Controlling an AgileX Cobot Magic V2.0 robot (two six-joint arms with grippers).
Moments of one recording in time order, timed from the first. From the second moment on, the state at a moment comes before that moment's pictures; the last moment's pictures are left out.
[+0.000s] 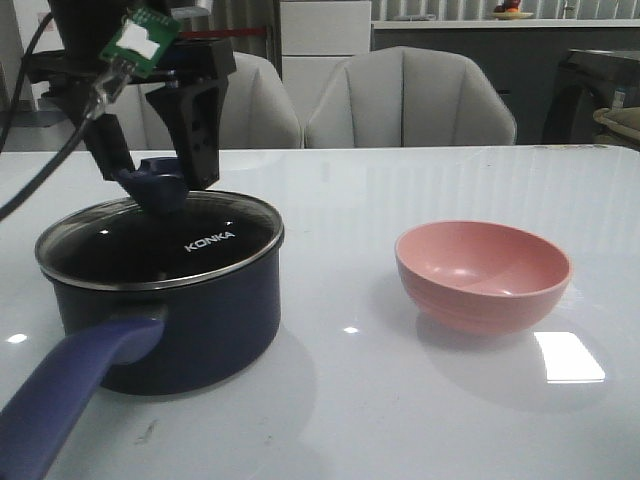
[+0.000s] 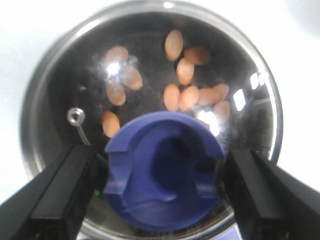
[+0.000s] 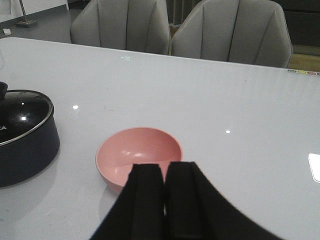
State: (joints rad) left arm -0.46 1.81 -1.61 -0.10 1.23 -0.02; right arm 0.20 0.18 -0.28 0.22 0.34 -0.17
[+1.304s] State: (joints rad) left arm -0.46 0.23 -0.60 0.09 0.67 -0.01; right arm 0.20 0.18 -0.28 0.22 0.34 -0.17
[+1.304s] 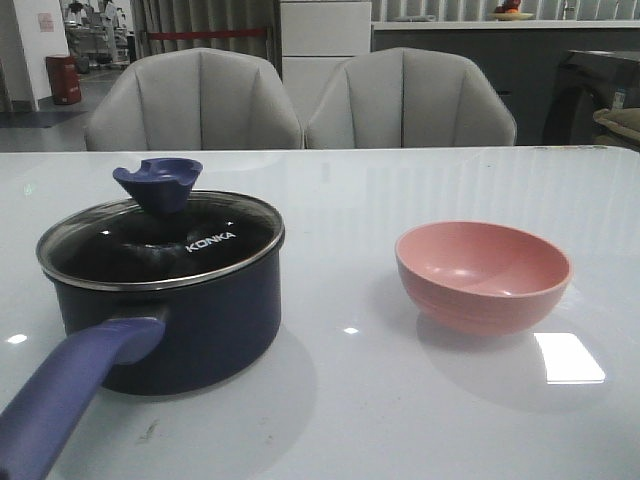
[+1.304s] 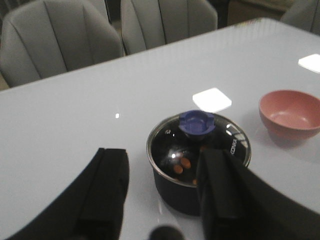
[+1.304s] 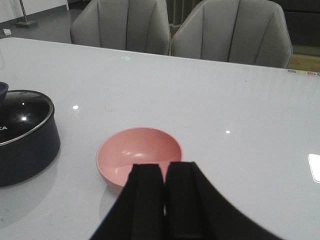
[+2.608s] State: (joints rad) left arm -0.20 -0.01 -0.17 0.08 0.34 -0.01; right arm 0.20 0.18 -0.28 0.22 0.34 -0.17
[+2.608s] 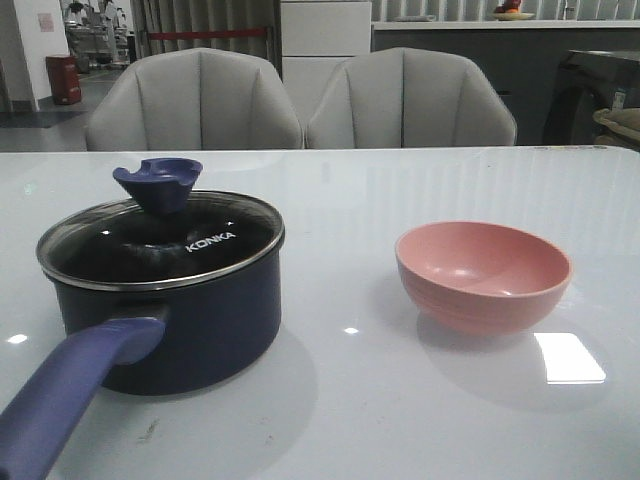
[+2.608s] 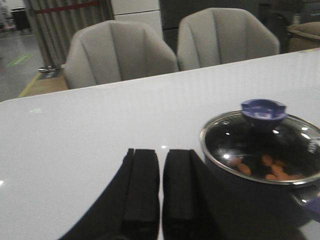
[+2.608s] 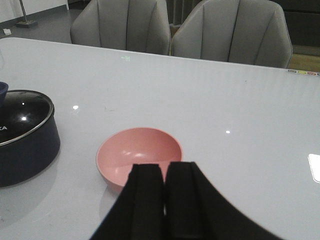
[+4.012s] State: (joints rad) left arm 0.01 -0.01 0.01 0.06 0.03 -0.01; right arm 0.20 0.18 -0.28 0.22 0.34 -0.17
